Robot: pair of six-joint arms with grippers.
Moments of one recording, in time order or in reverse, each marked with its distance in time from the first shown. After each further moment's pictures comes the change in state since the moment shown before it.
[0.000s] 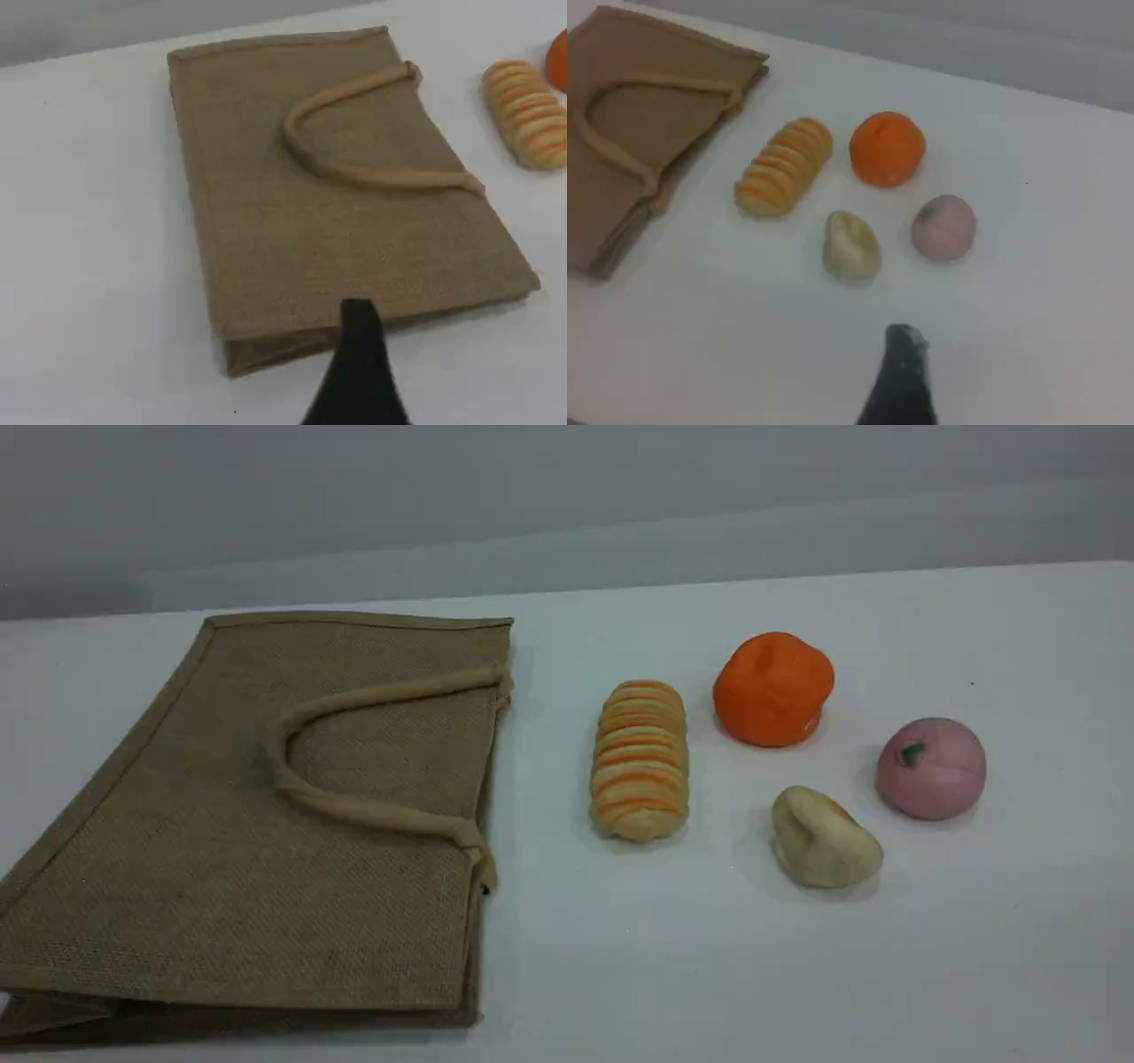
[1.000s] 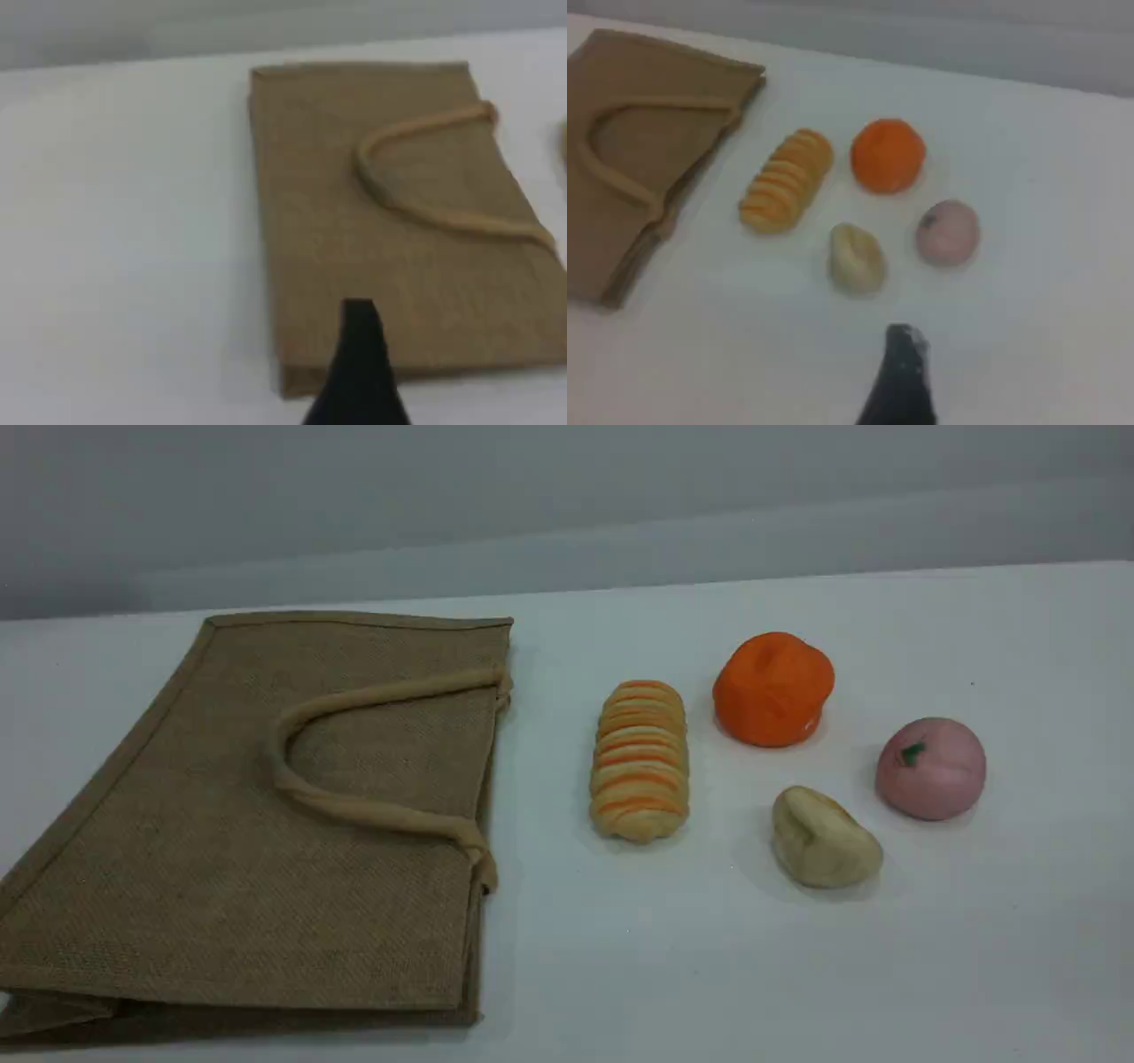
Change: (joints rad) left arm -0.001 0.138 -0.071 0.137 -0.097 -0.151; right arm 0.001 0.147 -0.074 -0.013 -0.045 0.061
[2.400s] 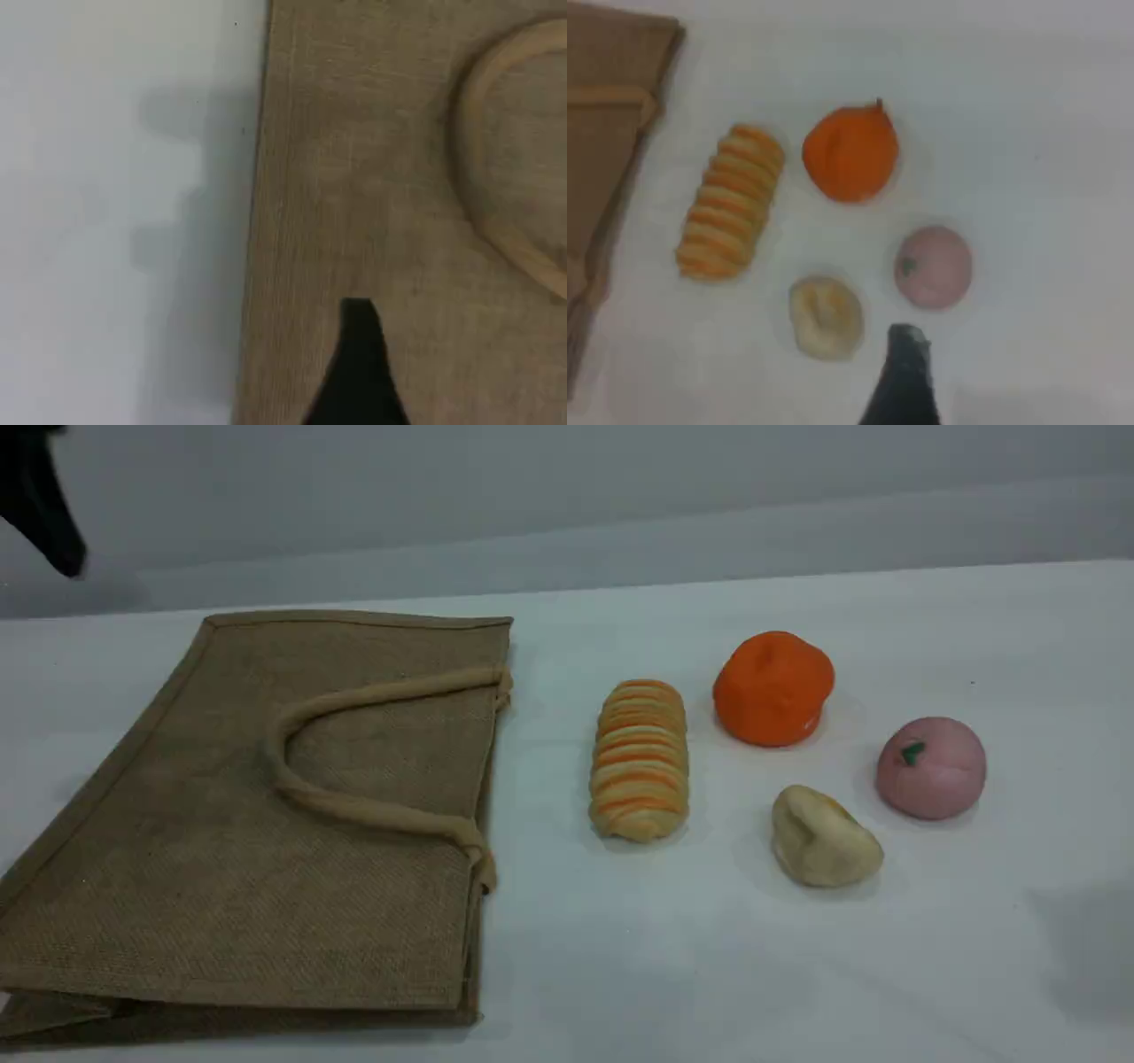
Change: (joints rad) left arm -0.010 1.563 -0.651 -0.005 -0.174 -0.186; right arm 0.000 0.978 -0.391 0.016 -0.251 0.022
